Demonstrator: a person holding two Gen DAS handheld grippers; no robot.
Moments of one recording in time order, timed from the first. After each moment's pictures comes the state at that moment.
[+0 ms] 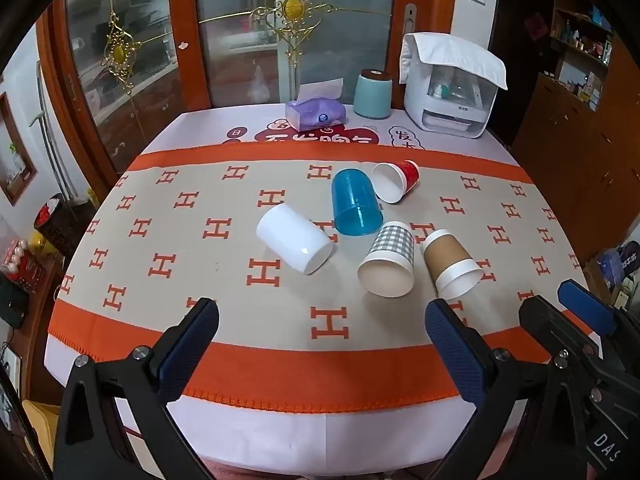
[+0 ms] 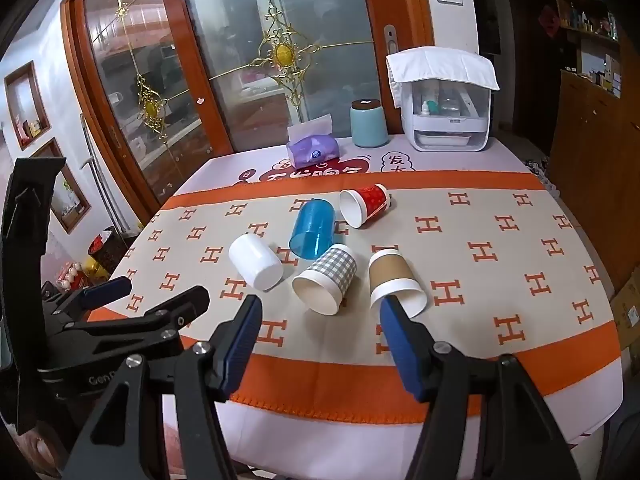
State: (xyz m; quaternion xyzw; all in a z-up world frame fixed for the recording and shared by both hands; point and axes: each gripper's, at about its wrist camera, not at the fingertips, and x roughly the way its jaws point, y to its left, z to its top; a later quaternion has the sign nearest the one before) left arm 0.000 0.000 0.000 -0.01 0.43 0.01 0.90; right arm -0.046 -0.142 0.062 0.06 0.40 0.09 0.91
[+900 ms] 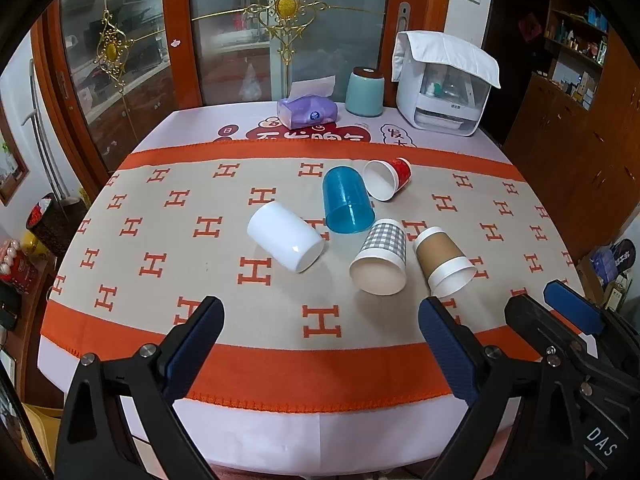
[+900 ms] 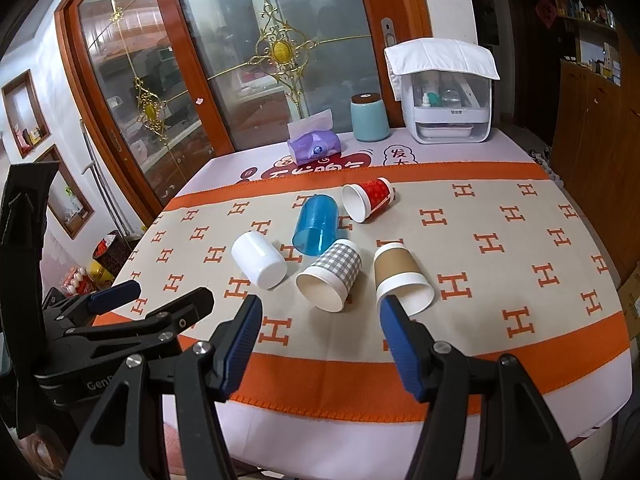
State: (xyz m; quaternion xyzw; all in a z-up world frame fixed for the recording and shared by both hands) left arm 0.000 -0.001 -0.003 -0.02 0.43 -0.02 0.90; right arm -0.043 -0.144 0.055 0.07 0.40 0.09 0.91
